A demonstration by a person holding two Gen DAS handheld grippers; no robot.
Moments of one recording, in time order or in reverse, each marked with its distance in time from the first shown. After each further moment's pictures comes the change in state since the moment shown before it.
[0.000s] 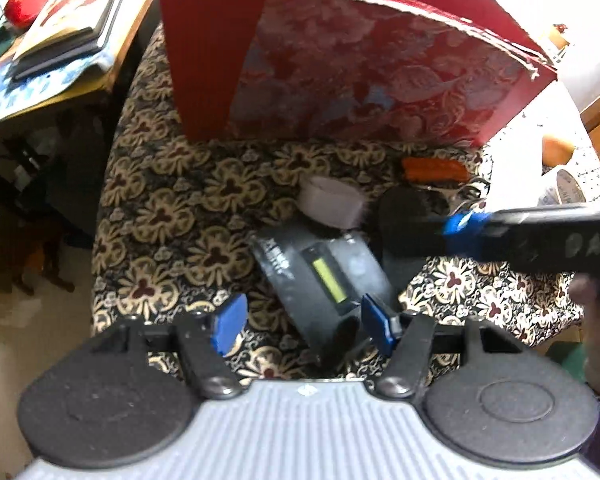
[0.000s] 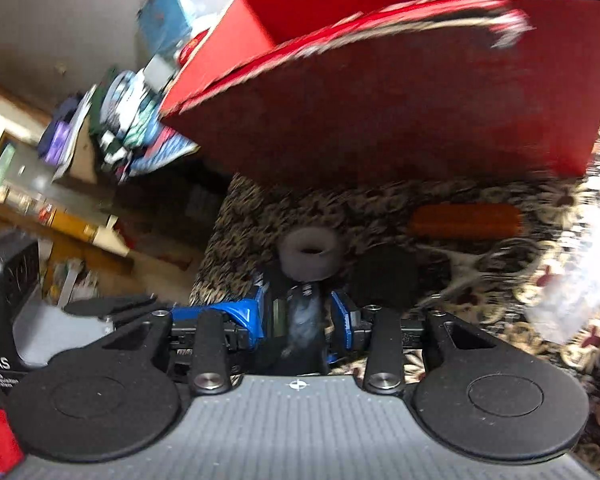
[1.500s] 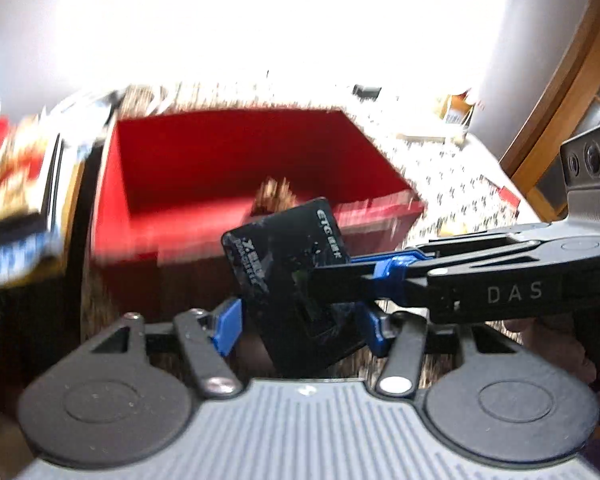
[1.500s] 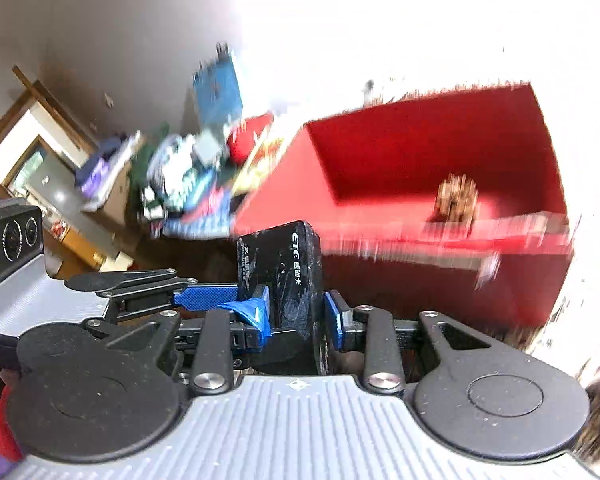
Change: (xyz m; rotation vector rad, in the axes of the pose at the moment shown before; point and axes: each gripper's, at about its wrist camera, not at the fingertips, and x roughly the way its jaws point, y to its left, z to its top) left arm -0.087 -0.052 0.065 0.202 -0.324 -0.148; right arm -0.101 0.023 0.041 -0.157 -0.317 0.004
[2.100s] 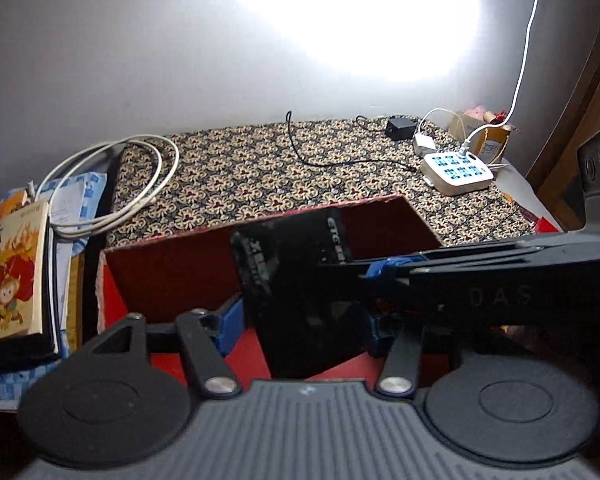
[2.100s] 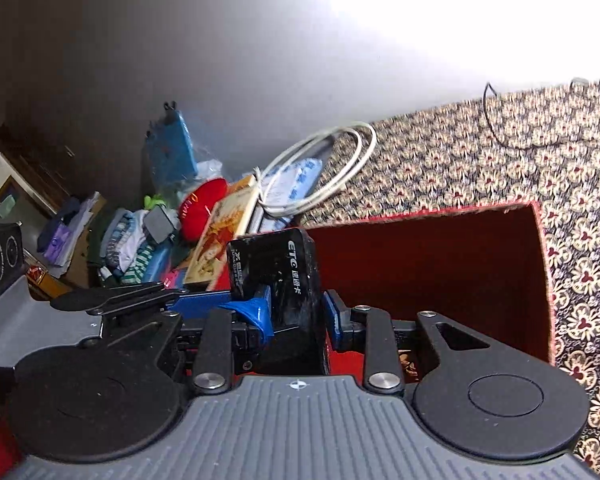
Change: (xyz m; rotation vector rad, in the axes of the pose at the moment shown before) left arm 0.087 0.048 0.118 0.042 0.006 0.058; right arm 0.083 -0.060 0.095 0.114 0.000 -0.068
